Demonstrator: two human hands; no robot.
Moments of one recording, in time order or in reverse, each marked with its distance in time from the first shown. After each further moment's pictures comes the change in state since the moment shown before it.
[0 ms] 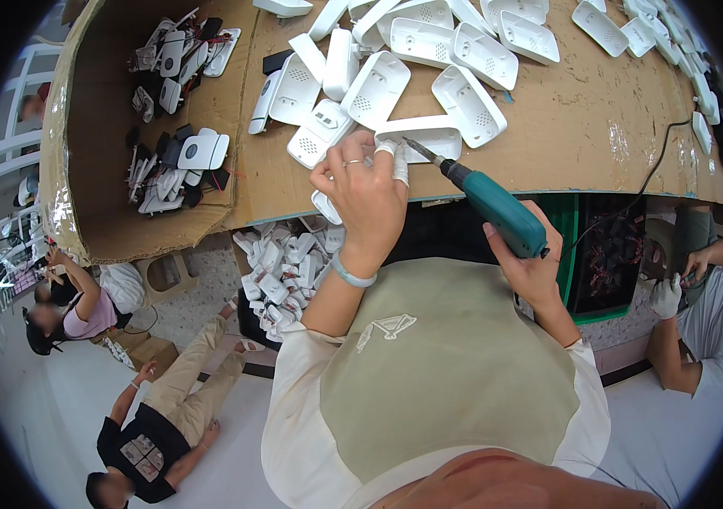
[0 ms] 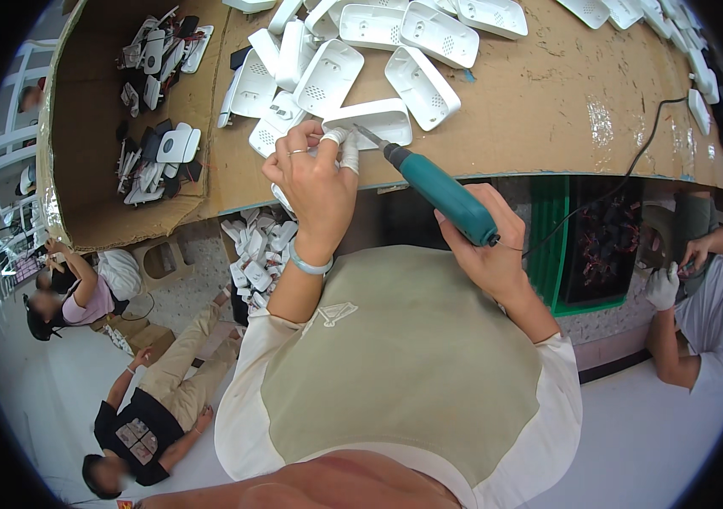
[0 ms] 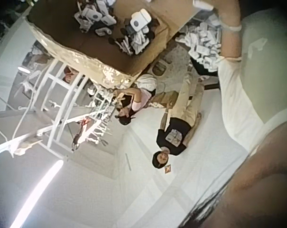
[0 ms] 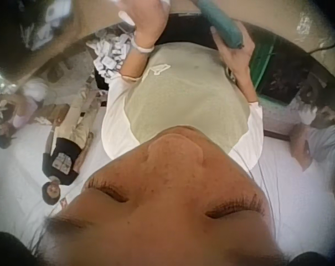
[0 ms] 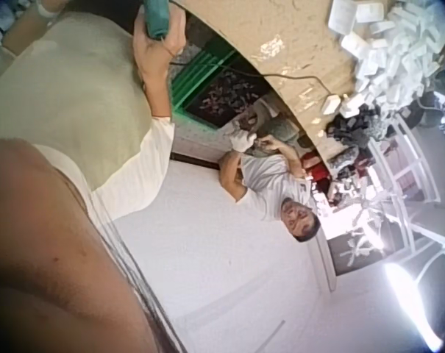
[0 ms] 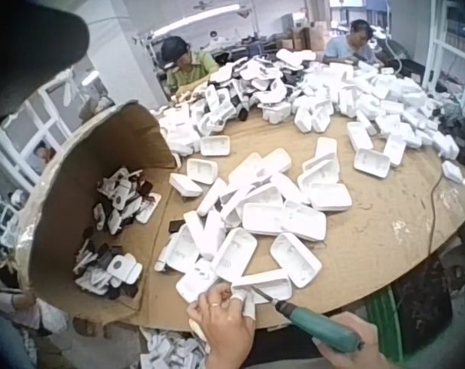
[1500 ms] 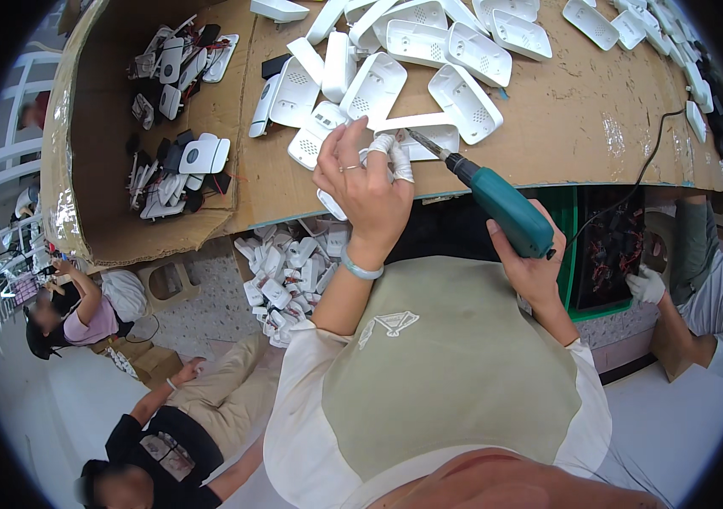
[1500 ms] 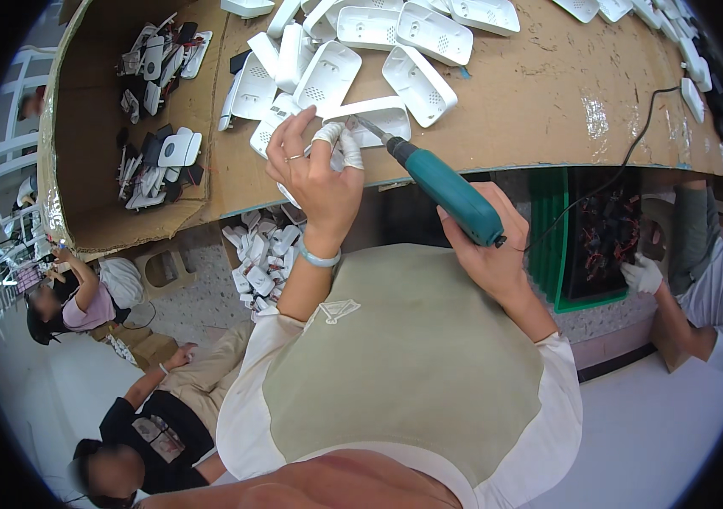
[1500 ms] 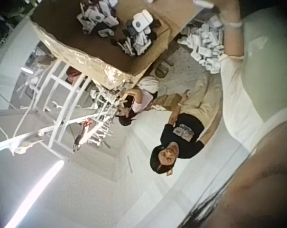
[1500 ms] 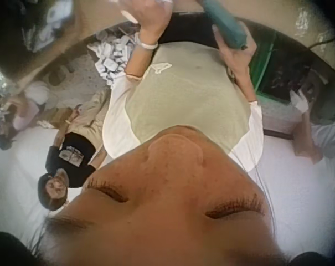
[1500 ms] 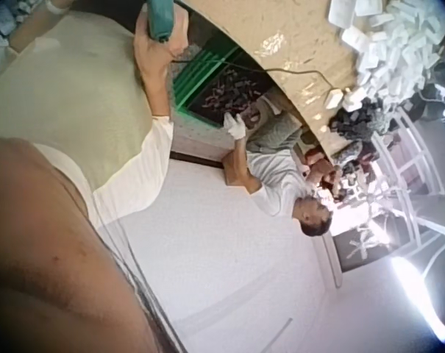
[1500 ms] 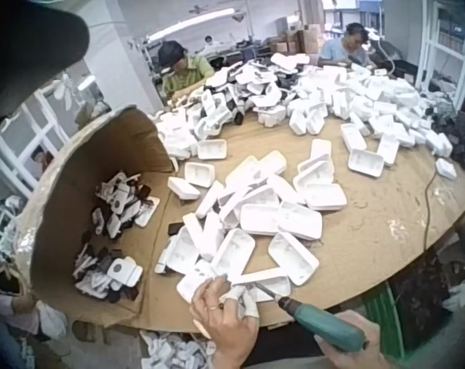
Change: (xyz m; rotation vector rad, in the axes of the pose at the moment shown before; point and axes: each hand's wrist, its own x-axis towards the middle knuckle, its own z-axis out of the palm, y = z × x) left_hand 0.000 0.003 0.009 -0.135 0.225 -0.006; right_hand -0.009 -0.006 0.004 -0.013 0.093 0.028
